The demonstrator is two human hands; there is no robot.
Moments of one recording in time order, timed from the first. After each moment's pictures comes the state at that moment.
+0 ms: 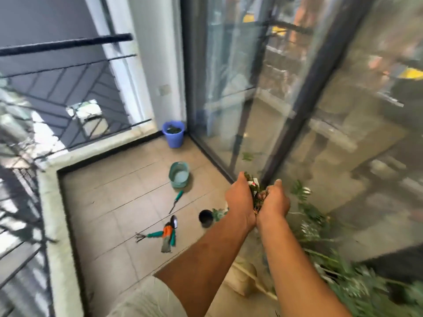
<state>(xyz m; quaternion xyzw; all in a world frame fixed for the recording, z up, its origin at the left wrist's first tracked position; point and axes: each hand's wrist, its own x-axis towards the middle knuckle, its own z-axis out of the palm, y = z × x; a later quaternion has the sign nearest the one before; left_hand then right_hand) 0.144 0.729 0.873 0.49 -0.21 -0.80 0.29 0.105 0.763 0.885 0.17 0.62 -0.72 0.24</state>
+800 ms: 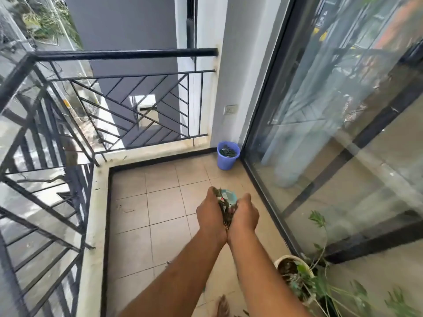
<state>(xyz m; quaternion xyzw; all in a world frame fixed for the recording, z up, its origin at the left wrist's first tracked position) 0.314 0.361 0.849 0.54 -0.08 -0.71 0.44 0.263 0.370 0.850 0.05 0.68 -0.61 0.41</state>
